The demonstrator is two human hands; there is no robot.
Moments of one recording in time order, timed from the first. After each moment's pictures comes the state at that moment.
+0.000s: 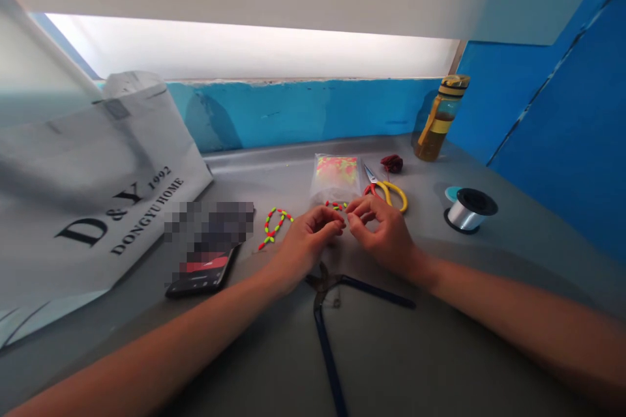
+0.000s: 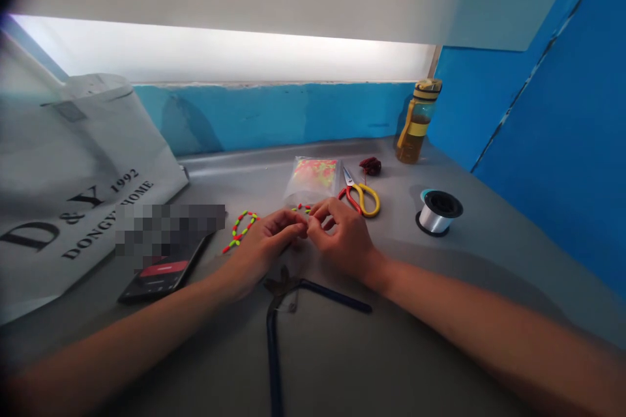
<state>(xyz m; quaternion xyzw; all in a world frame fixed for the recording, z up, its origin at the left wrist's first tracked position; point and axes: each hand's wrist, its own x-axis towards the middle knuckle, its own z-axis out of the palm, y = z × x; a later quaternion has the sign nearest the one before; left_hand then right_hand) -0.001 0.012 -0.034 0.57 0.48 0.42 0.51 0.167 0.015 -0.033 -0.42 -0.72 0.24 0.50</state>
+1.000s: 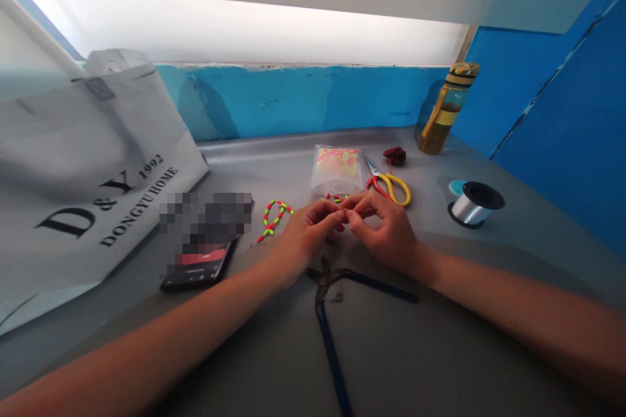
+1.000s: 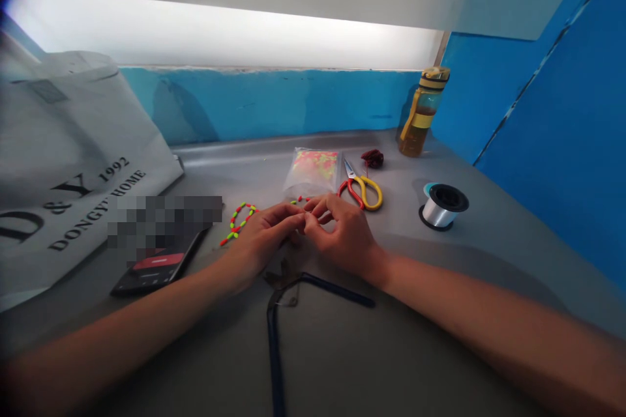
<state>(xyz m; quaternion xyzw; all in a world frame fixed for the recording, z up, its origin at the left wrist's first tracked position) -0.004 0.011 -0.040 0.56 0.46 0.42 0.55 0.165 0.014 -0.035 -0.38 -0.74 0.26 0.50</state>
